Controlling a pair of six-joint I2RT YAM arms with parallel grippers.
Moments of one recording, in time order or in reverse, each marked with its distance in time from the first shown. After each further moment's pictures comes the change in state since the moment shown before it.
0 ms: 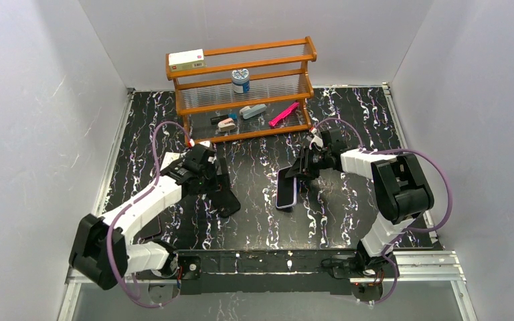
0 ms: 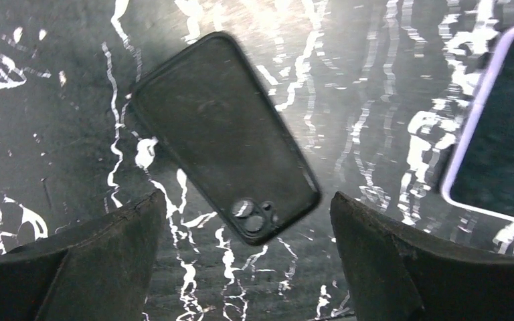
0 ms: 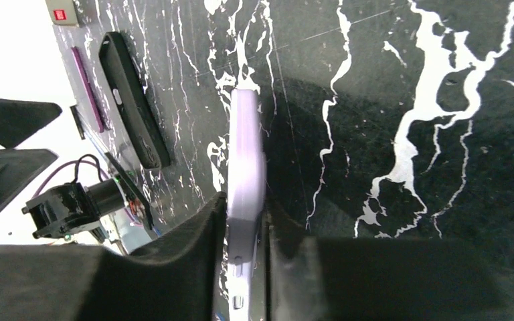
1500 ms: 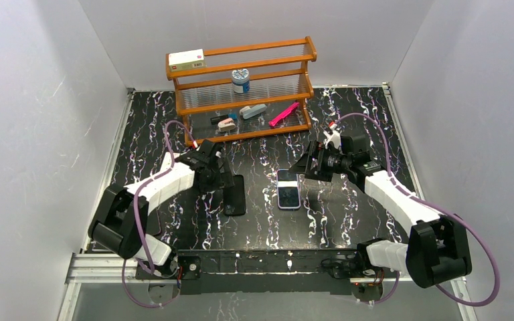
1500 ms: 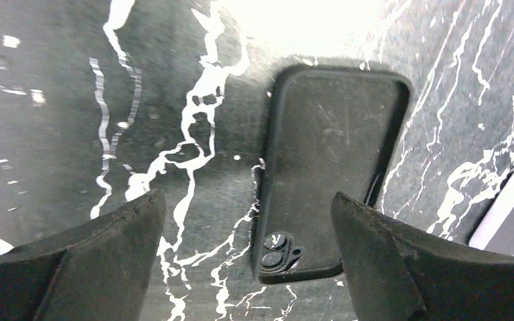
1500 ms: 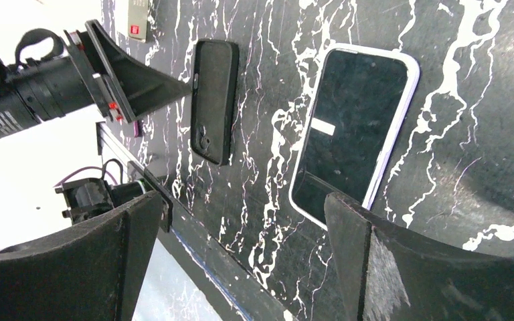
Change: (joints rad) left arm 0.038 0.252 0.019 0.076 0.022 -0.068; right arm -0.002 -0.495 -0.121 -0.119 0.091 0.052
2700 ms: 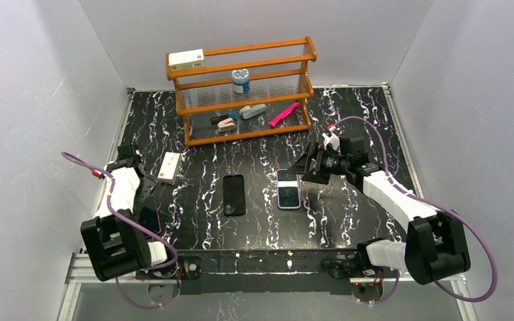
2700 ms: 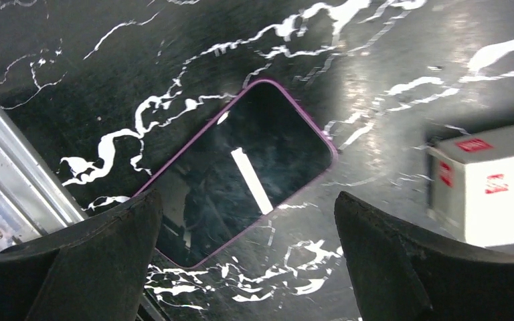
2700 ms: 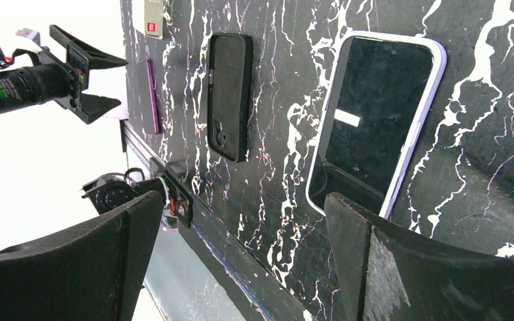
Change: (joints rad) left arm 0.778 -0.195 0.003 -0.352 -0.319 -0.105; right arm 0.001 0.005 -0.039 0.063 -0.053 0.082
